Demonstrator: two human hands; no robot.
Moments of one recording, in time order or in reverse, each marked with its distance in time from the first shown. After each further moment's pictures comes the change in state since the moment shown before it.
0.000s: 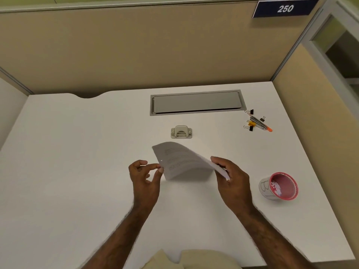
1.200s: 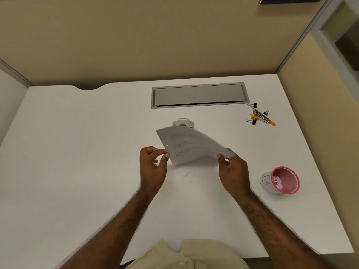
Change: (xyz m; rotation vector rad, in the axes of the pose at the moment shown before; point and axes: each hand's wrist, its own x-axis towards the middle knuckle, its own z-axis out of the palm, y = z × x) left_hand 0.024 0.003 0.022 0.036 -0.046 0.039; right_hand 0.020 0.022 0.009 -0.164 -0.016 0.107
